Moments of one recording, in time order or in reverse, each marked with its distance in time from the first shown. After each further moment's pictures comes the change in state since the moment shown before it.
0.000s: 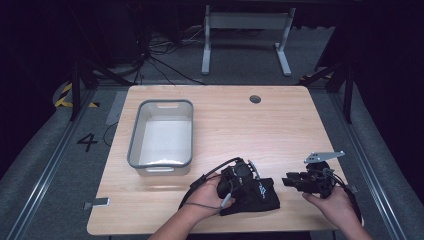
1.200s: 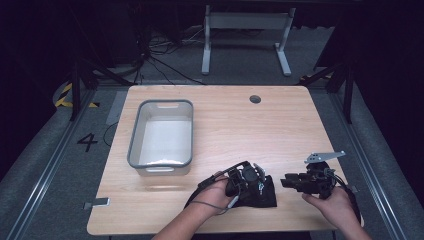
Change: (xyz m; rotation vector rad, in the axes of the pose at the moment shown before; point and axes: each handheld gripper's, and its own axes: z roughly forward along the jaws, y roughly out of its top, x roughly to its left) left arm -0.004 0.013 0.017 0.115 0.135 0.027; right arm 0.000 -0.001 0.000 -0.012 0.057 0.025
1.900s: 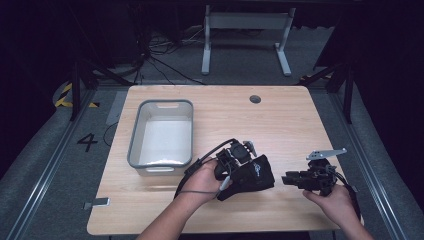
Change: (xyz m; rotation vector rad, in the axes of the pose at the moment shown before) left arm 0.025 -0.008 -0.083 -0.121 -0.064 -0.138; right arm -0.011 0.002 0.001 -0.009 0.016 0.033
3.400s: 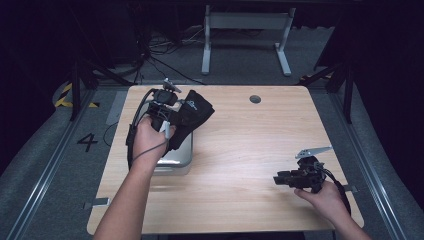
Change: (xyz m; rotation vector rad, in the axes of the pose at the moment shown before) left arm 0.139 -0.070 -0.123 -0.286 0.245 -0.536; right arm 0.001 0.009 0.024 0.050 0.034 -0.010
